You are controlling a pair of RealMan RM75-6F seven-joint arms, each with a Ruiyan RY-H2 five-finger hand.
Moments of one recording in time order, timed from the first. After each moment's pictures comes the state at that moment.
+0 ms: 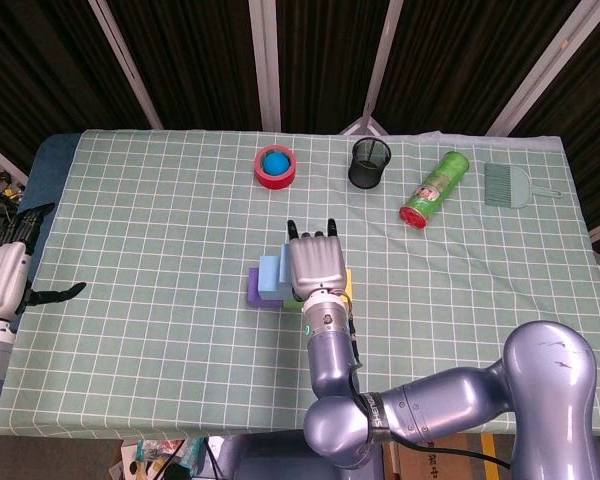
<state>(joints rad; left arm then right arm) -0.36 -0.93 -0.25 -2.05 1.02 1.31 0.11 1.42 -1.56 0.63 -1.96 0.21 1.64 -1.15</state>
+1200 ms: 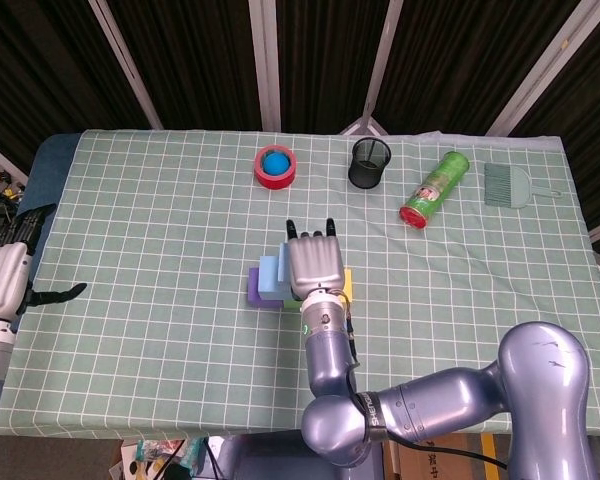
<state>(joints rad) -0.36 -0.93 -0.25 -2.05 1.02 1.30 0.11 1.41 -1.59 0.64 -1.94 0.19 1.64 -1.17</state>
